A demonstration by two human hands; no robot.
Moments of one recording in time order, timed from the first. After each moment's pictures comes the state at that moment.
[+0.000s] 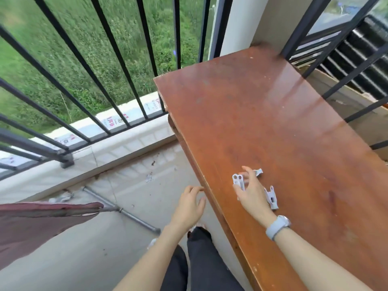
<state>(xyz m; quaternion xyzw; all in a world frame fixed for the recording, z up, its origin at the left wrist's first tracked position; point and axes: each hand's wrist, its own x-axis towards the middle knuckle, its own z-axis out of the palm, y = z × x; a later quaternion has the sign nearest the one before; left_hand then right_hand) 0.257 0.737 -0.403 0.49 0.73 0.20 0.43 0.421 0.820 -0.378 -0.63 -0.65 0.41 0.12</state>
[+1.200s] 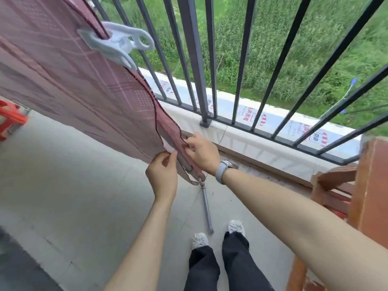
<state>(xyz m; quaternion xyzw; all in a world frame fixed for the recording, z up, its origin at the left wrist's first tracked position) -0.040 0.587 -0.339 -0.16 0.87 0.46 -0.07 -0.073 0.698 -0.374 -0.01 -0.91 0.40 -0.06</state>
